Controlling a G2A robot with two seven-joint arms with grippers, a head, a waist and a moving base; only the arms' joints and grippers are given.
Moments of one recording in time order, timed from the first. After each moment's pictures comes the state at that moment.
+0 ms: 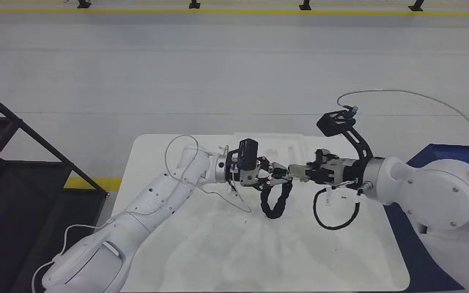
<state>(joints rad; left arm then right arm) 0.65 -1.29 -0.66 -1.07 1.49 -1.00 0.69 -0.92 -0.77 1.25 -2.22 -0.30 0.36 1.24</state>
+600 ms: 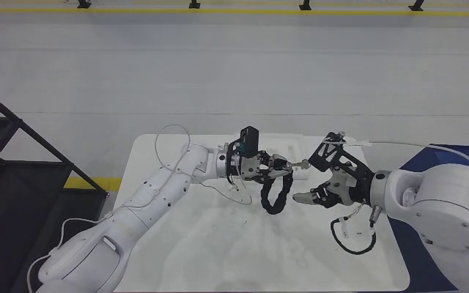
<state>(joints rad) 0.59 -1.27 -0.59 -1.07 1.11 -1.01 0.40 -1.04 -0.74 1.33 -2.25 -0.38 -0.10 1.26</state>
